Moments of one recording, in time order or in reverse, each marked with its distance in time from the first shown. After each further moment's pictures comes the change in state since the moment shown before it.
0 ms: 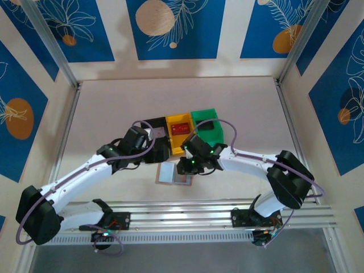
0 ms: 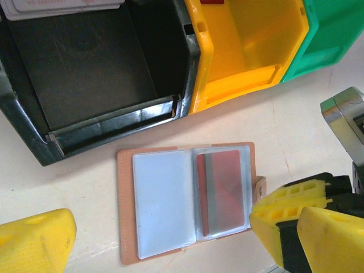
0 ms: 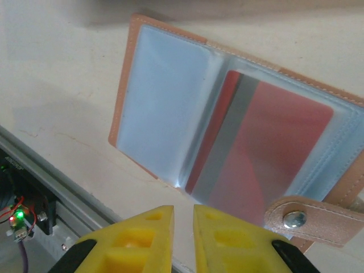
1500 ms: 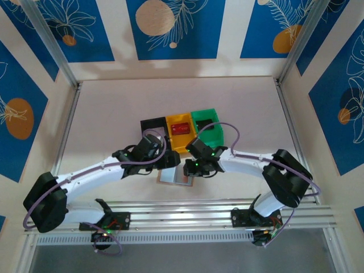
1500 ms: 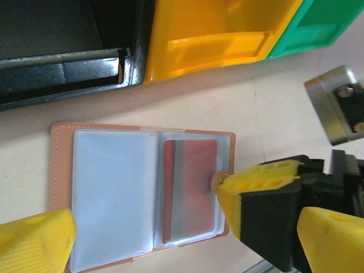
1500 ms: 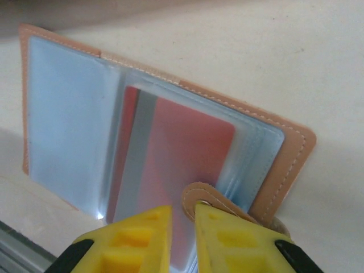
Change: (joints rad) left arm -0.134 0.113 -0.081 0.217 0.004 -0.206; right arm -0.023 0.003 -0.076 0.010 0.104 0.026
